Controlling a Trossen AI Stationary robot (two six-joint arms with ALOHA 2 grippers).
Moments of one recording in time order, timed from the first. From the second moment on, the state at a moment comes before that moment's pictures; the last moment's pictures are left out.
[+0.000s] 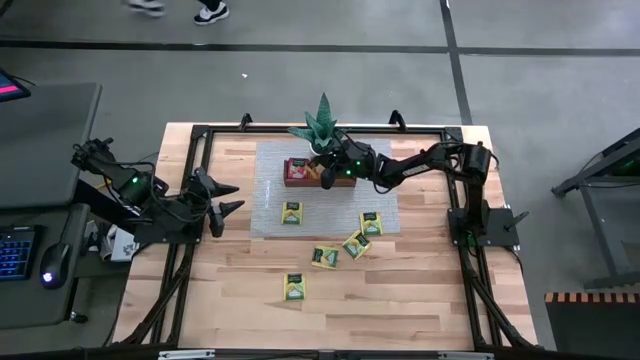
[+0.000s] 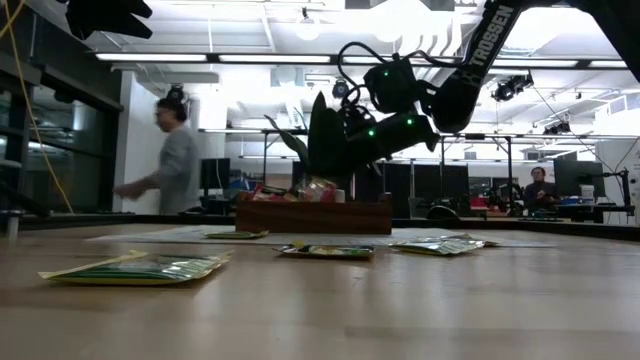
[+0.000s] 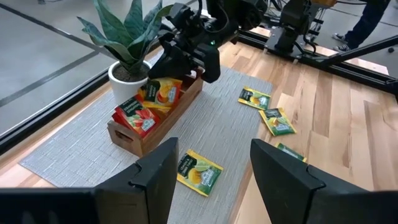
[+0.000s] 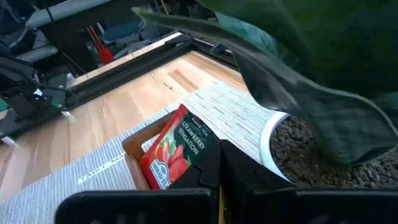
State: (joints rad) left arm -0.58 0.65 0.82 -0.83 -0.87 -0.71; right arm -0.37 1.96 0.93 0.77 0.05 0.31
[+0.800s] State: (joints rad) left arm -0.58 0.66 0.82 -0.81 -0.85 -0.71; right arm -0.37 1.96 0.93 0.81 0.01 0.30
